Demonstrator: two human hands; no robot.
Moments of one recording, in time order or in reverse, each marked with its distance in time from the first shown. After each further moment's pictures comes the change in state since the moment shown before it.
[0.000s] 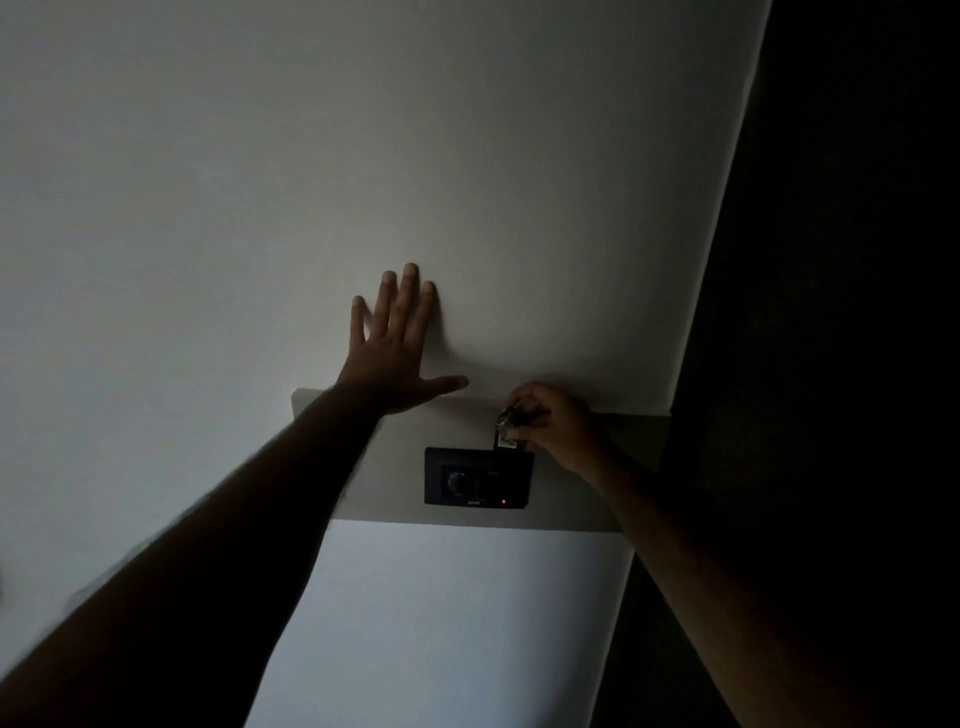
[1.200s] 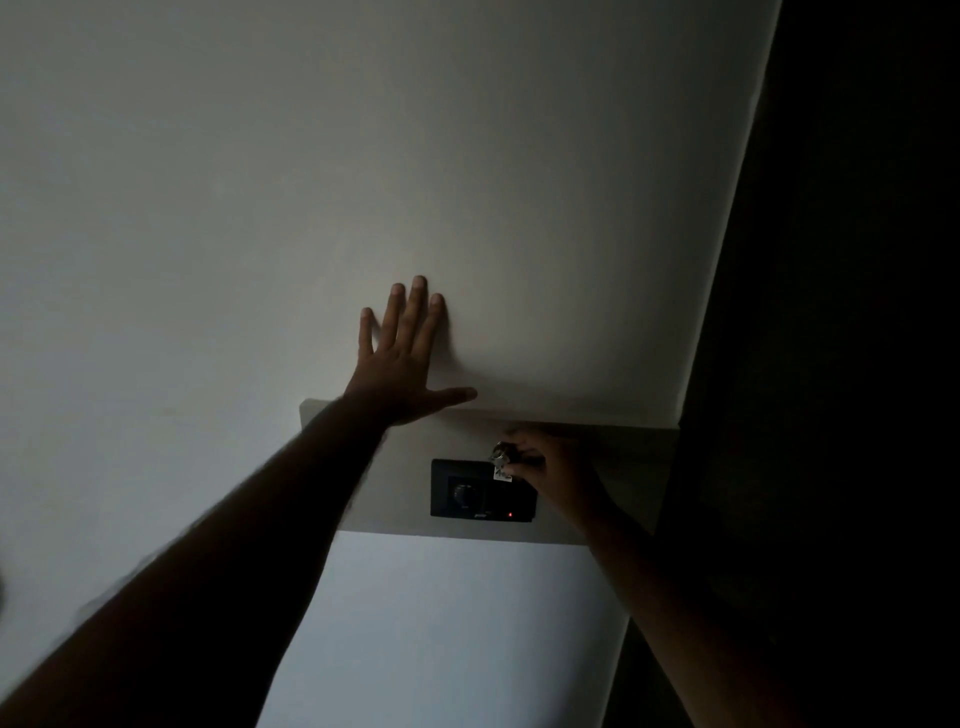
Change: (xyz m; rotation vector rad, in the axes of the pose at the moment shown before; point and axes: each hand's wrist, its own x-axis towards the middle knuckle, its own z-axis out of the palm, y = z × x) left_hand -0.001 -0.001 -0.002 -0.032 -0.015 0.002; right_hand -0.023 0.025 0.031 -0.257 0.040 -0.106
